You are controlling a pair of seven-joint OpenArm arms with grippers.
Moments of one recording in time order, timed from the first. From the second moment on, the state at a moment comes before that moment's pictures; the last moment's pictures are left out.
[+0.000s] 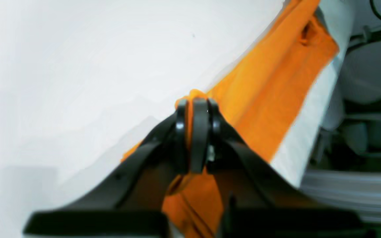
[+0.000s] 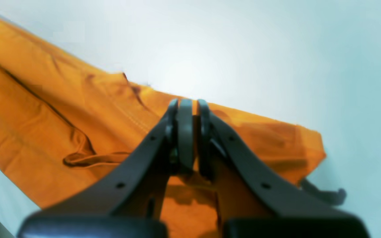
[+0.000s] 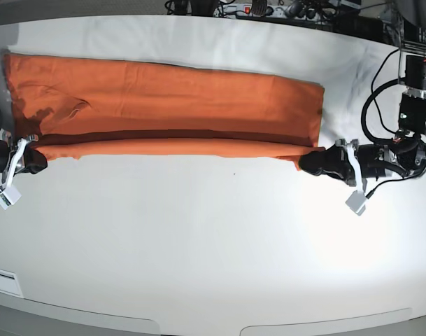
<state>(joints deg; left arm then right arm) -16.1 -39.2 9.4 73.3 -89.4 -42.7 72.8 6.8 46.5 5.4 77.8 57.5 40.7 -62.9</state>
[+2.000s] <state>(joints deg) -5.6 -41.8 9.5 85.2 -89.3 -36.6 81.8 1.0 45.9 5.6 77.9 56.1 40.7 -65.5</state>
